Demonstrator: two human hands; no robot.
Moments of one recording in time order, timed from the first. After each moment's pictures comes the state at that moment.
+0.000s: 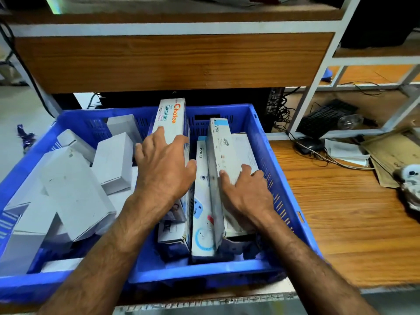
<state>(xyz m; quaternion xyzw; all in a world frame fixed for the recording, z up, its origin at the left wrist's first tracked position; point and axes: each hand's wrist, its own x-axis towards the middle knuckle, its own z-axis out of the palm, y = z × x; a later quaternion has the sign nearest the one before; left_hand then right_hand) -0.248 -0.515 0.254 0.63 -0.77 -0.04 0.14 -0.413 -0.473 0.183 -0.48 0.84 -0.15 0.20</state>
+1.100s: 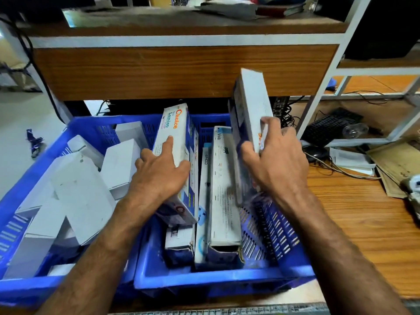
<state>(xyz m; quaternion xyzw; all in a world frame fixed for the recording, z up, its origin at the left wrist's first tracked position) -0.225 -0.529 0.255 0.69 -0.69 -0.20 0.10 -0.429 -0.468 0.282 -0.54 0.80 -0.27 0.00</state>
